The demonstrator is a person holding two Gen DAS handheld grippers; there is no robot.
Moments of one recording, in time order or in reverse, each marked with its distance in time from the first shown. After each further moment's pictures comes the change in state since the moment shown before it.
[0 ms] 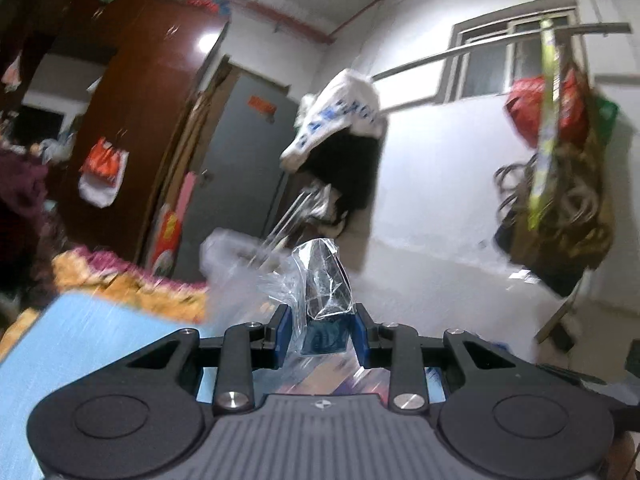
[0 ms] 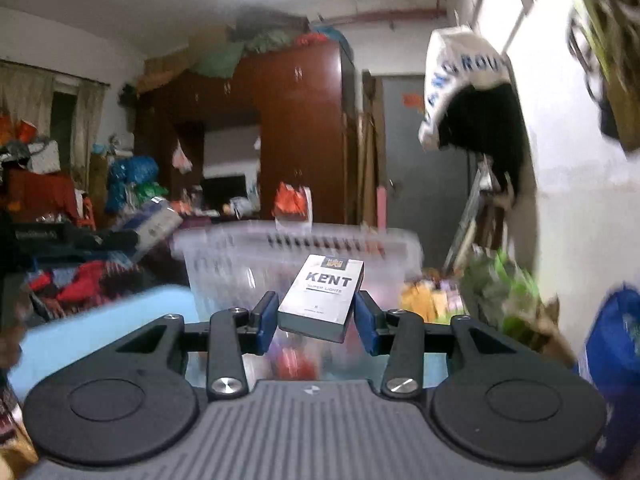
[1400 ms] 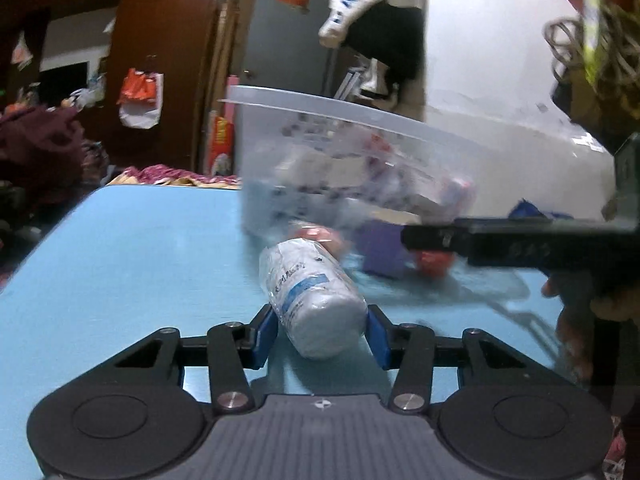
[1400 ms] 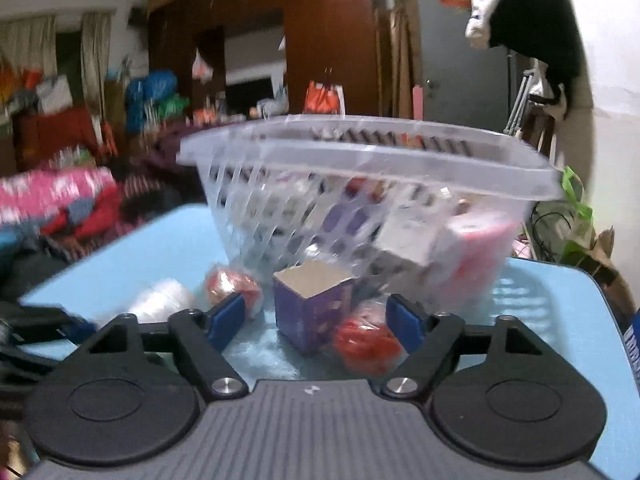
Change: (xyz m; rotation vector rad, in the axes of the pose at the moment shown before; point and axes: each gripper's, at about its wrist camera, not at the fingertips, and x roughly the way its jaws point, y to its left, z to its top) left arm 0.015 -0.009 -0.063 0.082 0.374 0.235; right arm 0.105 0.038 -0.033 -0.003 0.350 0.091
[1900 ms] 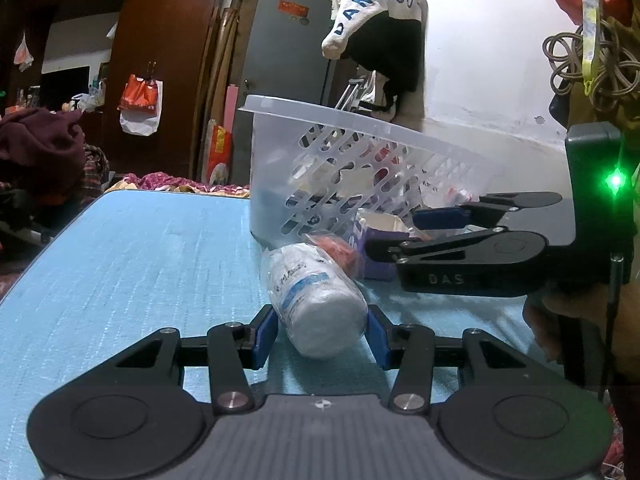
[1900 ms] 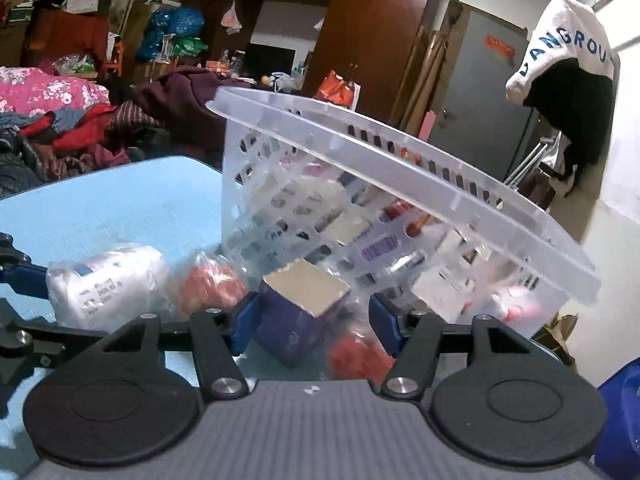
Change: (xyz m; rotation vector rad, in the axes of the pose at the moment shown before) left arm 0.000 0.007 -0.001 -0.001 -0.035 -0.022; right arm 0.023 0.050 0.008 -0.293 0.026 -0.115
